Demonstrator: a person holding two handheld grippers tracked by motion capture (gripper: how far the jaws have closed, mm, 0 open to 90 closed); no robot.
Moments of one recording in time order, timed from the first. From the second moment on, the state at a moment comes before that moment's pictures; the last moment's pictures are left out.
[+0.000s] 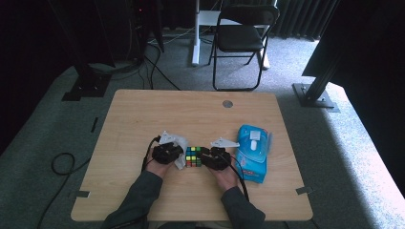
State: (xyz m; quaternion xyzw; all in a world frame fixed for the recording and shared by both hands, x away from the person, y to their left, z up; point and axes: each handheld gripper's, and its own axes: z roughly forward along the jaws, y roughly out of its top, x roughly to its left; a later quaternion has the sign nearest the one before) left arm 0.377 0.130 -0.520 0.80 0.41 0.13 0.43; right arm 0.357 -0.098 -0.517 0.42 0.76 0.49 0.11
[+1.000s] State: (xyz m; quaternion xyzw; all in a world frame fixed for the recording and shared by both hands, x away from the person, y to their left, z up) left arm 0.361 0.126 -0.510 0.81 0.39 0.12 0.42; right arm 0.350 -0.097 -0.519 0.44 0.74 0.49 0.13
